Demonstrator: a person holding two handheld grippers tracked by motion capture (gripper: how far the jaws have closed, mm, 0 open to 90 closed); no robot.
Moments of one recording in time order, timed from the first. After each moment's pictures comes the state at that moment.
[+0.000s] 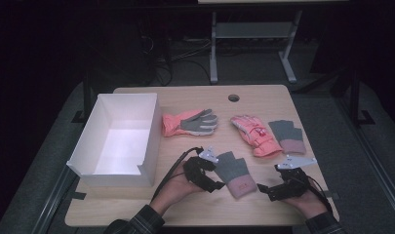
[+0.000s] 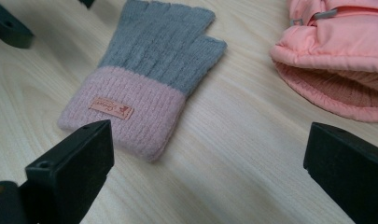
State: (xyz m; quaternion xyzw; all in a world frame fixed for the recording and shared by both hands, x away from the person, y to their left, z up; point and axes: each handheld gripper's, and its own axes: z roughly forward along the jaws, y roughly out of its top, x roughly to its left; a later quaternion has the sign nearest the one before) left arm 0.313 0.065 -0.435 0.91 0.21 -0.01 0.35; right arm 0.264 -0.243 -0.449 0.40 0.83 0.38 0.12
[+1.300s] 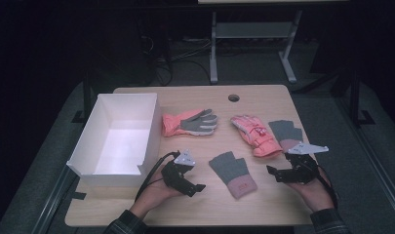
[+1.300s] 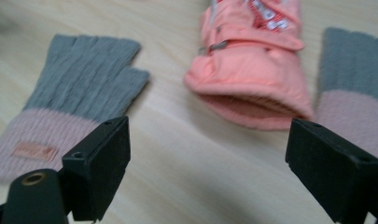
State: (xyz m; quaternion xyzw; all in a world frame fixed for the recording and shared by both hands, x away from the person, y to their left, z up) left arm 0.303 0.118 -0.446 0.90 0.24 0.02 0.37; right arm 0.289 -0.268 -0.429 0.46 0.79 0.36 0.18
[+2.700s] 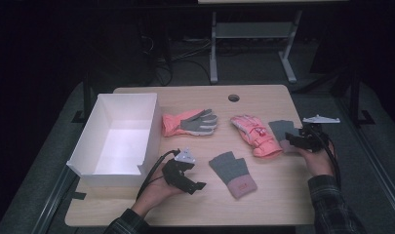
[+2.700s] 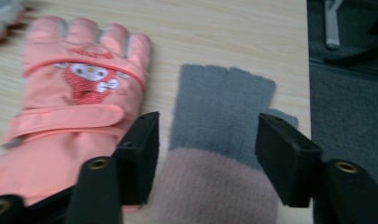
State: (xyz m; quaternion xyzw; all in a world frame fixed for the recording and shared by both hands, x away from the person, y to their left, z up) left arm 0.310 0.118 -0.448 0.90 0.24 0.02 0.37; right arm 0.375 -0.319 -0.428 0.57 0.71 0.33 0.24
